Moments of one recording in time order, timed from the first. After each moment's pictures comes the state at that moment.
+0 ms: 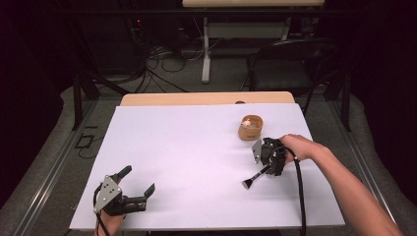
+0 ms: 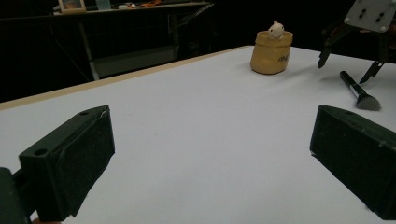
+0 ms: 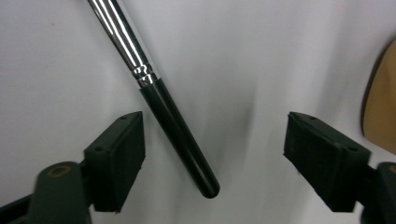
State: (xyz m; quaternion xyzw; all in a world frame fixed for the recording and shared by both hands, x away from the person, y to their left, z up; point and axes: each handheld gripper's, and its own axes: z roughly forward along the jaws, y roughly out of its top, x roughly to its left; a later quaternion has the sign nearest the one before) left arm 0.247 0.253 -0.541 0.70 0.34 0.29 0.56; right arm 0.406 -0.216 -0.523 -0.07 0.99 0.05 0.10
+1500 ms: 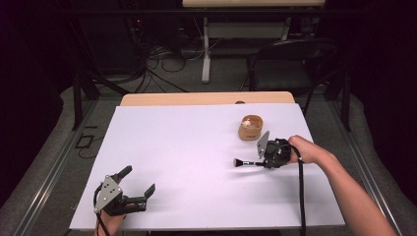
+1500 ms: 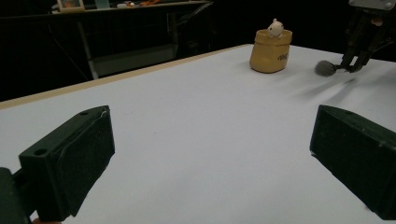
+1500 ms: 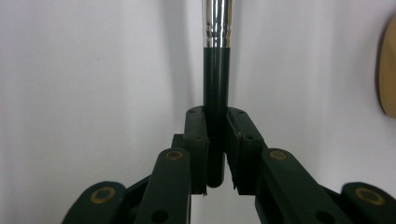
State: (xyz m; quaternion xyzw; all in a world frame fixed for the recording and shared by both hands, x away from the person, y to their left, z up) left arm 0.247 0.252 -0.541 0.70 0.34 0.29 0.56; right arm 0.402 -0.230 -0.509 0.02 0.99 0.12 0.06
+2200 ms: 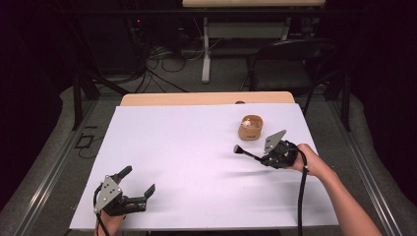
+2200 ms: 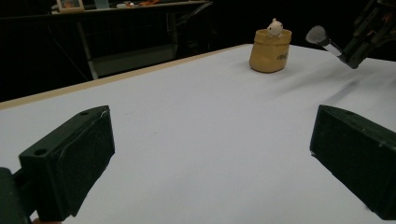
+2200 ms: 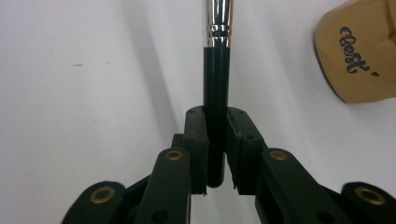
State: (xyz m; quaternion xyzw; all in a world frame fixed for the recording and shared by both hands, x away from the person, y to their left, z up) left arm 0.247 0.252 -0.541 0.70 0.34 0.29 0.56; right arm 0.384 -0.248 -0.507 0.13 0.95 0.24 0.11
